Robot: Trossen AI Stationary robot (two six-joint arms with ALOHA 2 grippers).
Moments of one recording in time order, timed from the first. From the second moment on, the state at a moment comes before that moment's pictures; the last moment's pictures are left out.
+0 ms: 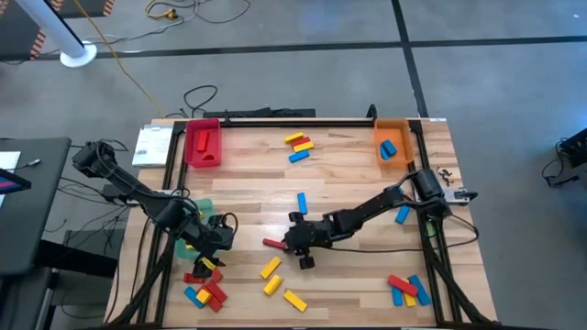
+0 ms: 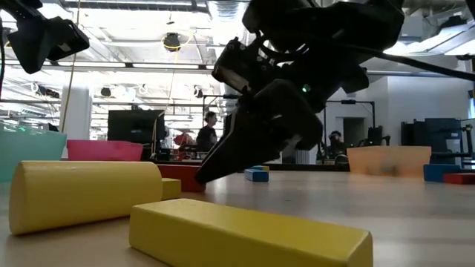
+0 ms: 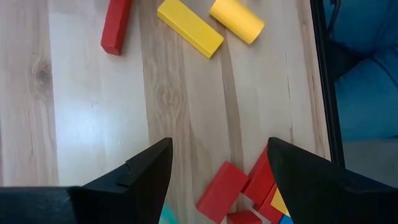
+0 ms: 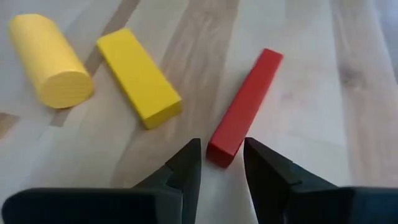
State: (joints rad) left arm -0.57 1.18 0.89 -0.68 -0.03 -0.52; right arm 0.25 2.06 1.11 0.29 0.04 0.00
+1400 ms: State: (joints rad) left arm -0.55 1.33 0.89 -0.63 -0.08 -0.45; right arm 0.20 2.10 1.11 0.40 0.13 0.05
